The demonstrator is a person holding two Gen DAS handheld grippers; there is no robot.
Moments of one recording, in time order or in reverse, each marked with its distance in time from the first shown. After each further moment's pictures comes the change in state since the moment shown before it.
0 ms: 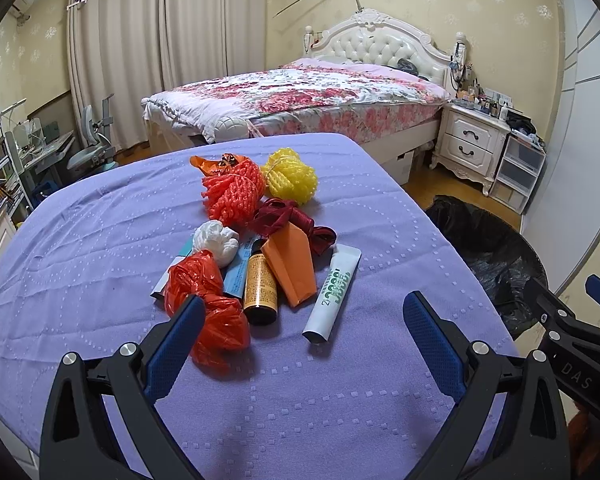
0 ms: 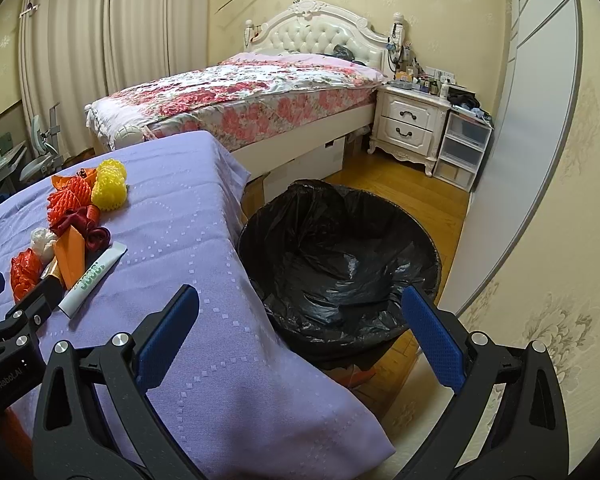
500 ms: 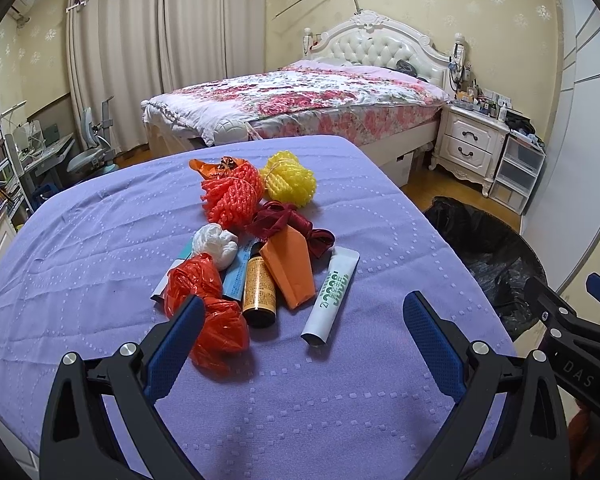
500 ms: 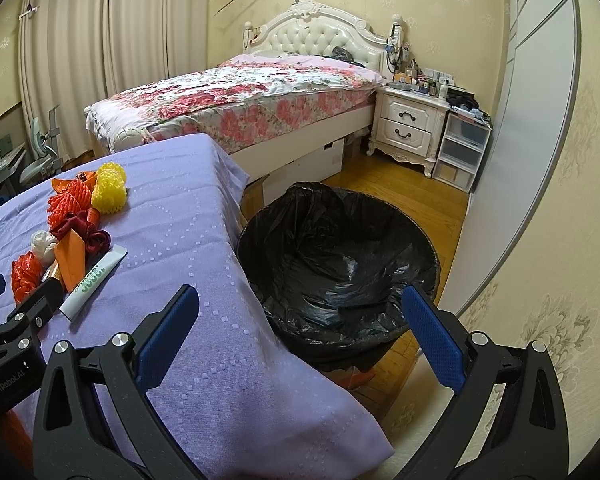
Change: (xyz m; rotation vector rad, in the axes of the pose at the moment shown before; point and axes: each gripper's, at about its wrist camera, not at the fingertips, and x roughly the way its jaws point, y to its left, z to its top) left arm -0.001 0.000 0.001 0.000 -0.002 0.001; right arm -0.003 0.002 0.002 0.002 -0.003 0.000
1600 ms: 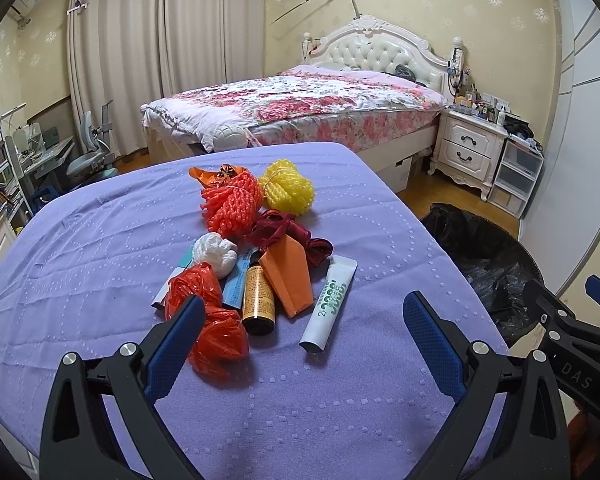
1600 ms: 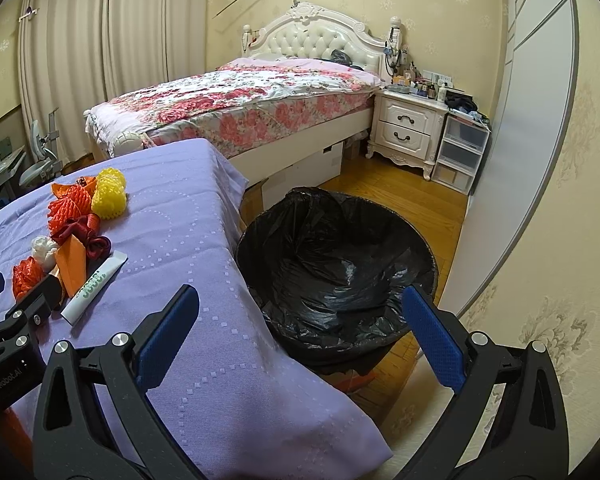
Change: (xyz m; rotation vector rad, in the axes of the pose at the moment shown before) left arm -0.002 -0.003 0.004 0.003 -0.009 0.000; right arm 0.000 -0.002 -0.001 0.003 -0.004 0.004
